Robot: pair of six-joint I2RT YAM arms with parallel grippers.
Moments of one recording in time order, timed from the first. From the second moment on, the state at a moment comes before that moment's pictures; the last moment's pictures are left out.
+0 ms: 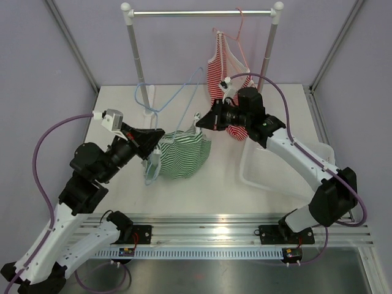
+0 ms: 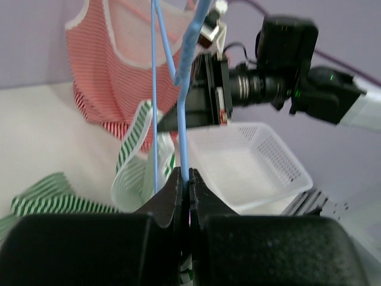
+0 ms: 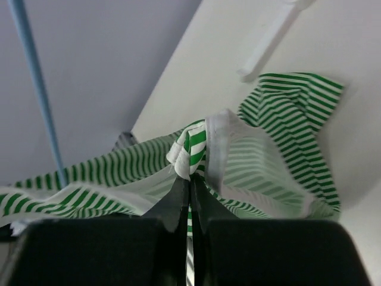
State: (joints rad) left arm -0.60 0.64 0.99 -0.29 0.13 -0.40; right arm 0.55 1.50 1.33 -0.17 -0.51 0.60
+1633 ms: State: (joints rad) left arm -0.60 1.19 1.64 -0.70 -0.25 -0.31; right arm 0.85 1.22 1.29 -0.64 0.14 0.43
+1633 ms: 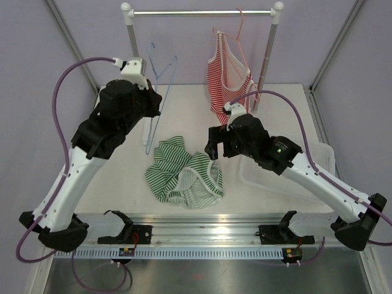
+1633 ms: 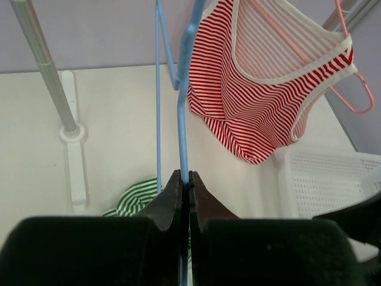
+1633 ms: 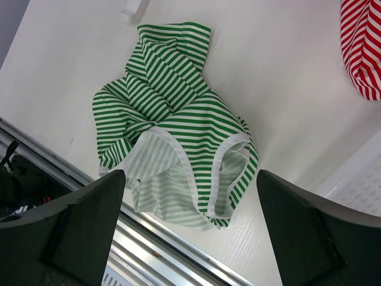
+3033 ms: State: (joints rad) left arm -0.35 1.98 2.40 -0.59 -0.07 -0.19; right arm 0.85 1.25 1.02 -0.49 -0.07 0.45
